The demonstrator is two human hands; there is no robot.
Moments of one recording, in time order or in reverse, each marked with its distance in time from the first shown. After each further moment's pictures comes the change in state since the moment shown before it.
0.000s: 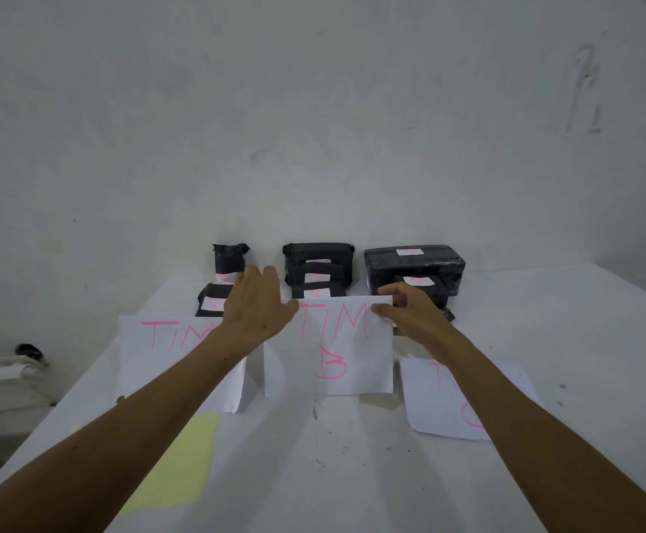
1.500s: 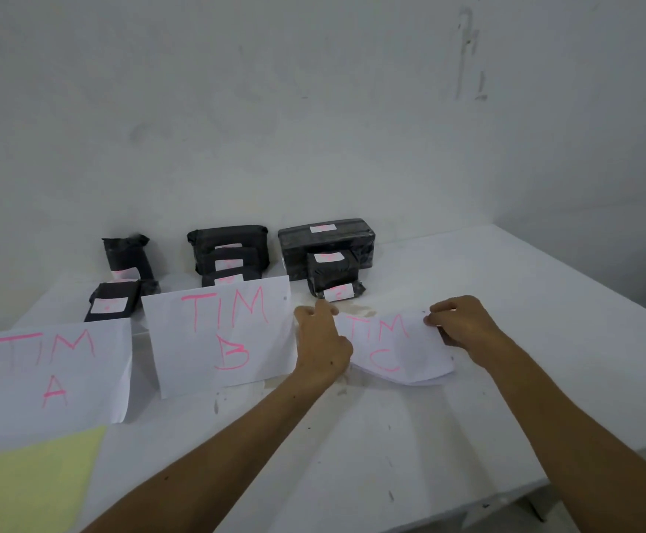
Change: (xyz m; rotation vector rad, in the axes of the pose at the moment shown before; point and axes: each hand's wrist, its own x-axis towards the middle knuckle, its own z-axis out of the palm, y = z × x) left_hand -0.065 0.206 0.120 -0.561 -0.297 -0.079; right_hand -0.071 0.101 -0.174 0.057 0.376 0.447
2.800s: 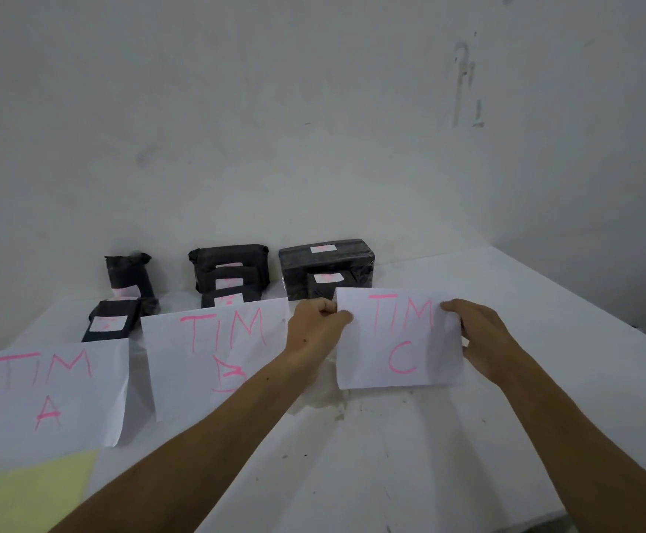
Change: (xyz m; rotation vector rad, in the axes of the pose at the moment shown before) left_hand 0.023 0.034 -0.033 -0.441 0.010 -0.130; right_hand 0.015 -0.007 -0.023 0.450 -0.056 -0.050
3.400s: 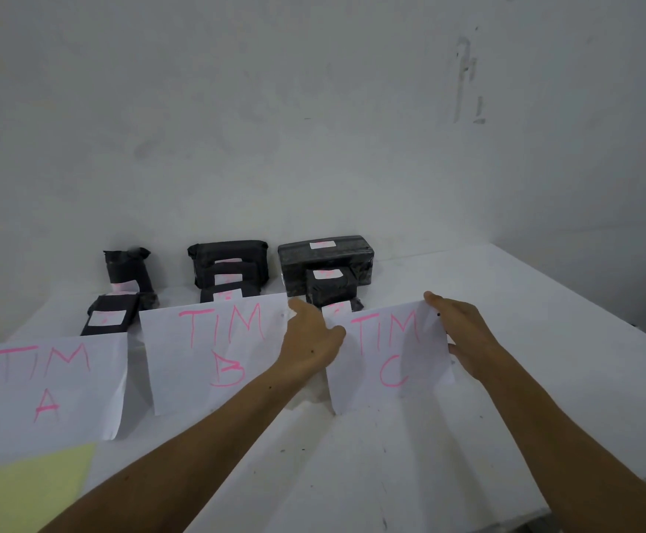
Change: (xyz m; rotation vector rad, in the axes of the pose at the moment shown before) left_hand -0.004 -0.011 -0.001 0.394 -0.017 0.012; right_hand -0.010 0.002 0.021 -0.208 -0.014 -0.031
